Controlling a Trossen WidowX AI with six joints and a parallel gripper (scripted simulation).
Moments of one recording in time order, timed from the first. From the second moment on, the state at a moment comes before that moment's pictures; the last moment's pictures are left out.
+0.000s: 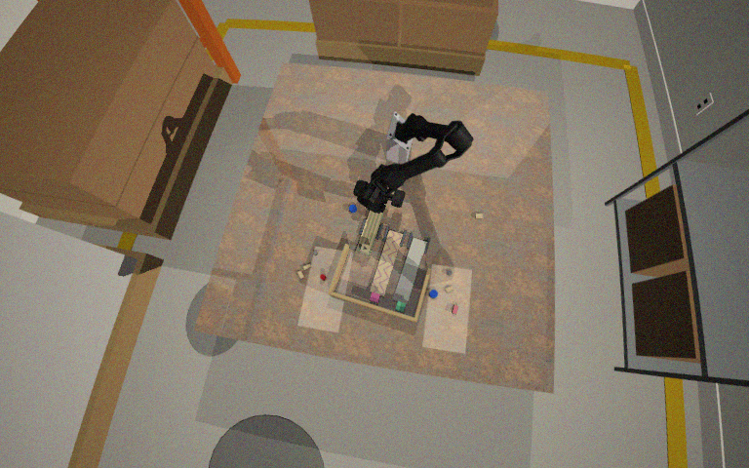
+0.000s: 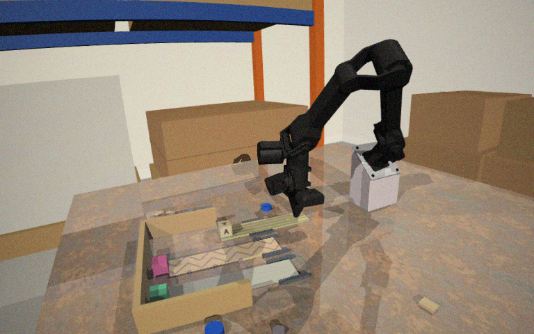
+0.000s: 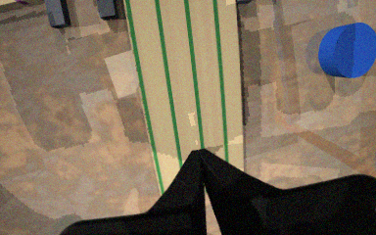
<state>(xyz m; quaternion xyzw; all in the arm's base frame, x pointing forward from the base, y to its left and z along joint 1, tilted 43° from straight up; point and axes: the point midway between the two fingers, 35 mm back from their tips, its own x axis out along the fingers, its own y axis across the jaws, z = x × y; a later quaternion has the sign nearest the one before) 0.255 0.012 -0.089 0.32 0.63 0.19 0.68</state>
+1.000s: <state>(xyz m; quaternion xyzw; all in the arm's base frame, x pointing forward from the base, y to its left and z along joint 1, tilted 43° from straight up) 0.224 0.017 -0.089 0.32 0.63 0.19 0.68</state>
